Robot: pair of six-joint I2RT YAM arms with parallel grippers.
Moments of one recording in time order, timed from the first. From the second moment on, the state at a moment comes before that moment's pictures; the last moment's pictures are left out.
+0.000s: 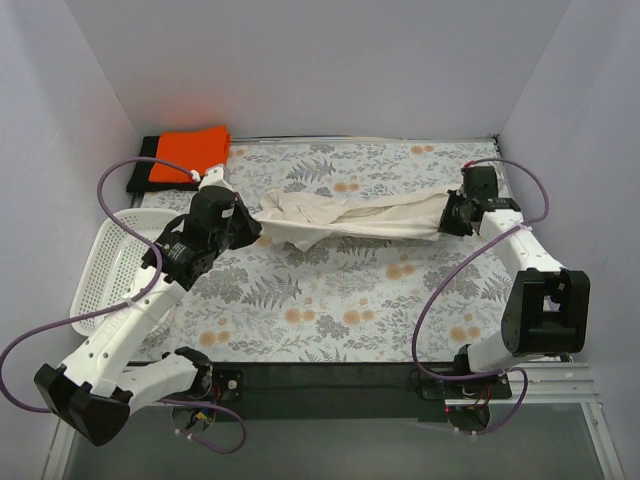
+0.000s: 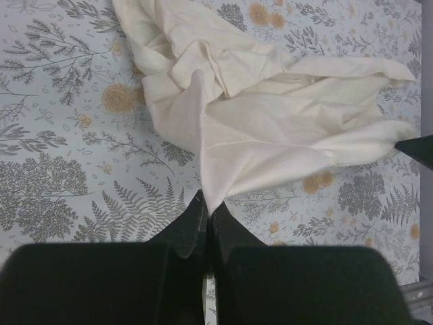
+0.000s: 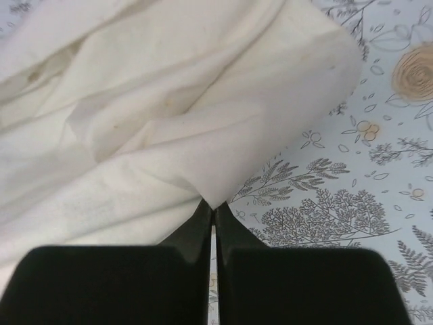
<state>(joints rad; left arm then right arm) -0.53 1.06 1.11 -0.65 -0.20 -0.69 0.03 1.48 1.00 -0.46 -0.06 0.33</state>
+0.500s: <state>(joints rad) -0.53 1.00 1.15 -0.86 -0.27 -0.69 0.25 1.73 1.42 -0.87 0.01 0.19</state>
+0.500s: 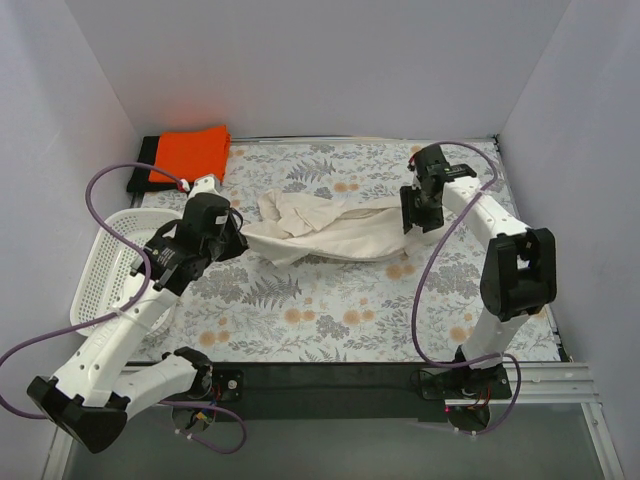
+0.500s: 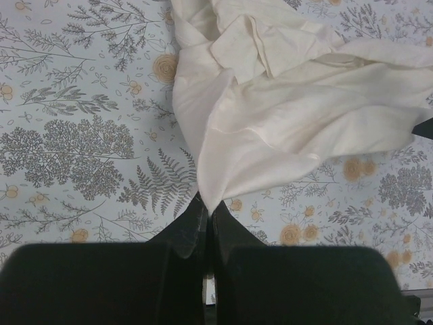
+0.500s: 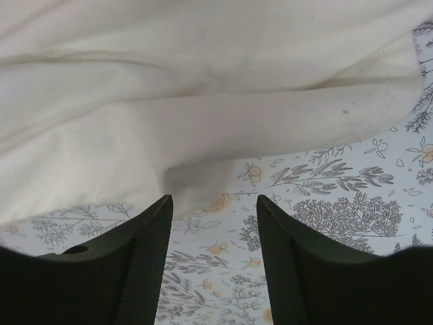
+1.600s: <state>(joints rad) -0.53 1.04 1.10 -0.75 -0.27 -0.67 -0.05 1.72 0.92 -0.13 -0.37 0.32</state>
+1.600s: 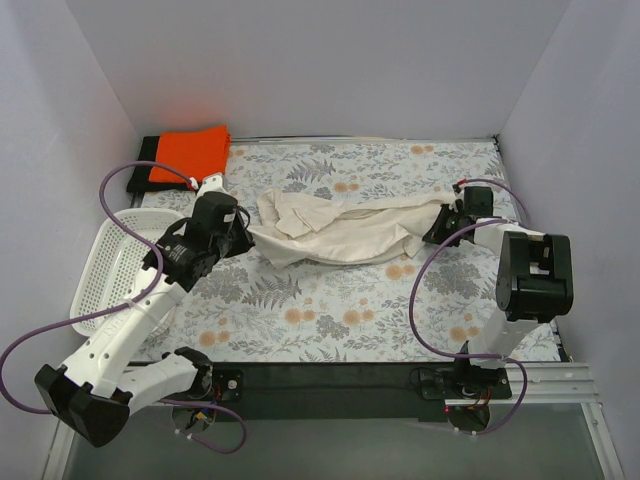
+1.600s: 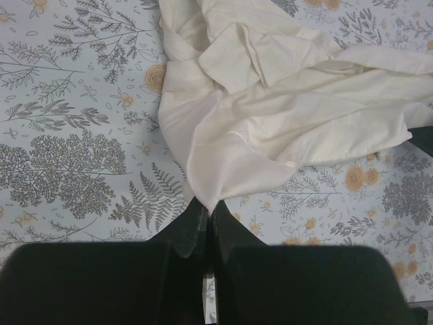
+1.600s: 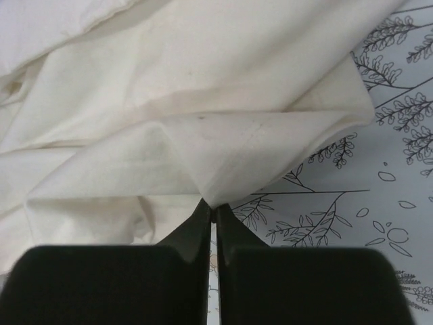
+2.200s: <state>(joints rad) -0.53 1.00 1.05 -0.74 -0.24 -0.64 -0.09 1.73 1.30 -0.85 0.07 0.18</state>
